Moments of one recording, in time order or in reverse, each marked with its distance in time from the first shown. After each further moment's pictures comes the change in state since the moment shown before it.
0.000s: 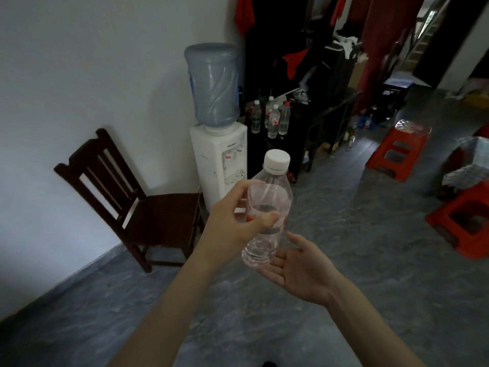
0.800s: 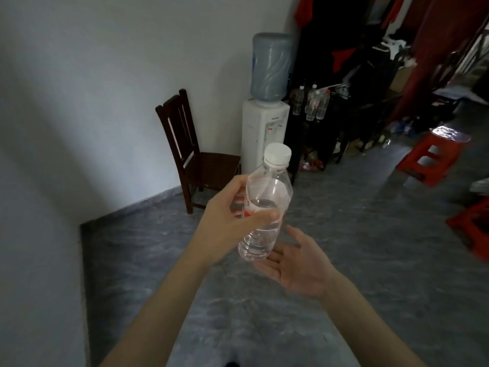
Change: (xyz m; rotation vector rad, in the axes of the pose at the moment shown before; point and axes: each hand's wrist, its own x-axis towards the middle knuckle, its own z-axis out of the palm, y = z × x) left_hand -0.375 0.116 -0.006 -0.023 0.176 -0.089; right_hand -0.193 0.279 0.053 -0.085 -0.070 0.115
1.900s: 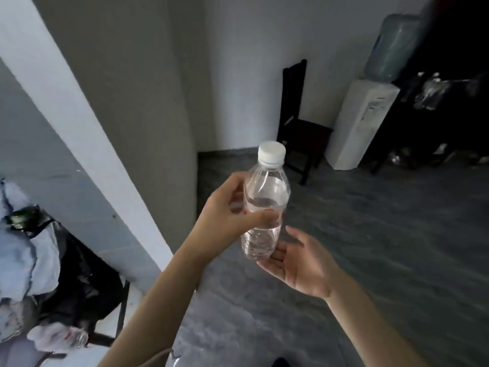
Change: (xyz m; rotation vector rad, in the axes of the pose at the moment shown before) left_hand -0.507 0.089 -0.032 0.067 0.435 -0.158; right_hand -0.213 0.383 0.082 -0.182 -0.185 0.341
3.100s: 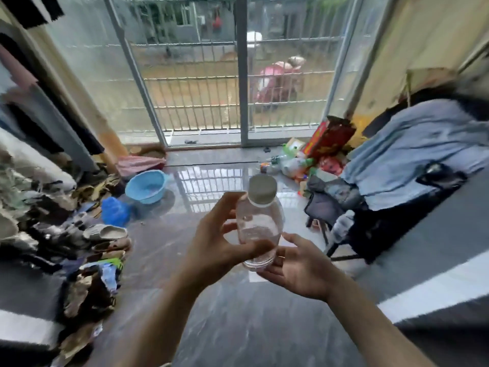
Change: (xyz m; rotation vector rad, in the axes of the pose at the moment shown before) left_hand -0.501 0.031 -0.011 0.350 1.681 -0.370; right_hand -0.012 0.393 0.200 -1.050 -0.668 1.205
